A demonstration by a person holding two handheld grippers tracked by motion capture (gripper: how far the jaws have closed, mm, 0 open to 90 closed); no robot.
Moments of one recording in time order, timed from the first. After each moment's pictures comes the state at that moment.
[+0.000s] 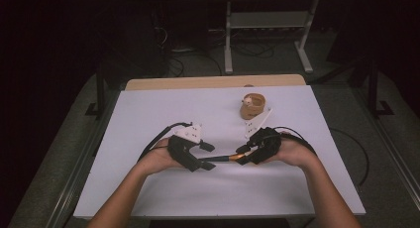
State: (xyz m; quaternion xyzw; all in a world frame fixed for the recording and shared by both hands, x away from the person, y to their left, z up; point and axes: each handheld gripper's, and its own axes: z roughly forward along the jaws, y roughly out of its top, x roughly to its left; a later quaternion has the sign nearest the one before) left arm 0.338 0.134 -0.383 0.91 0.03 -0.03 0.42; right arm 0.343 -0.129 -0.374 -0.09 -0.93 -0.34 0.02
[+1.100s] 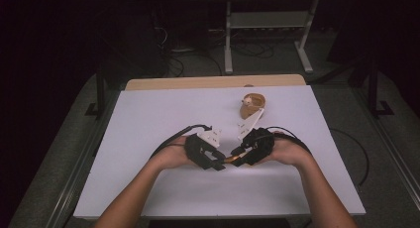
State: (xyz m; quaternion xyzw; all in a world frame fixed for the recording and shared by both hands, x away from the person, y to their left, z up) left arm 0.348 0.092 -0.398 0.94 -0.01 -0.05 0.34; right arm 0.344 -0.113 -0.375 -0.07 -0.94 -0.33 0.04
